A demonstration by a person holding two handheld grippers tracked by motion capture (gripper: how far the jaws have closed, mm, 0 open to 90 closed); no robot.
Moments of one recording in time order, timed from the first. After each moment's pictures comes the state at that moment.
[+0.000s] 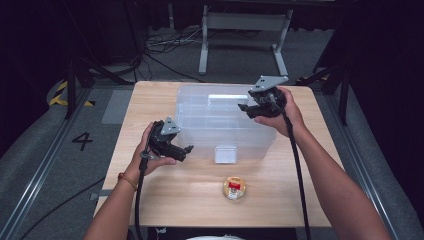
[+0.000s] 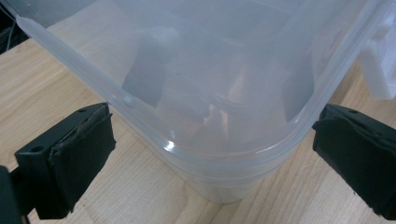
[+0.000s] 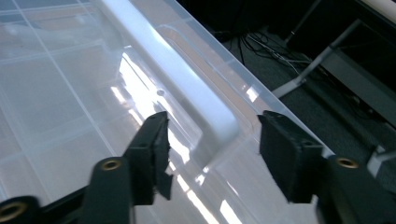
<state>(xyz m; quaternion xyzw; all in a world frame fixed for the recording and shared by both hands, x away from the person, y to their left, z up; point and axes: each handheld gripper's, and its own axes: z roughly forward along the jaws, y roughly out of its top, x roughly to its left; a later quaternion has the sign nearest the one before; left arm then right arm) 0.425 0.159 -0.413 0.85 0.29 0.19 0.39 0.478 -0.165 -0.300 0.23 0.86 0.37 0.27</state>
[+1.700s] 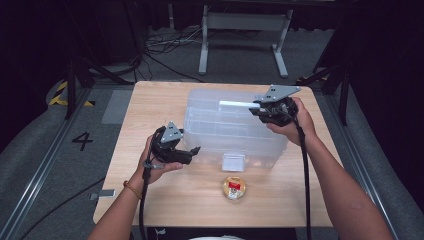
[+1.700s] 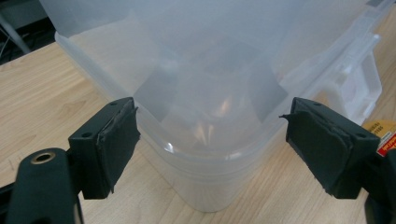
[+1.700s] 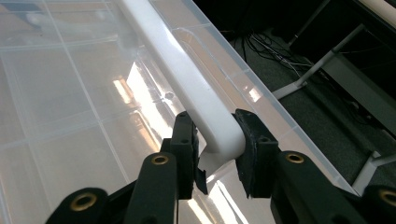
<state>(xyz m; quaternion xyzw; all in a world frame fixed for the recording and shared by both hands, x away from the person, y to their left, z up) 0.396 0.140 -0.399 0.83 0.30 0.19 0.43 0.452 -0.192 -0.302 0.21 0.86 0.36 0.28</state>
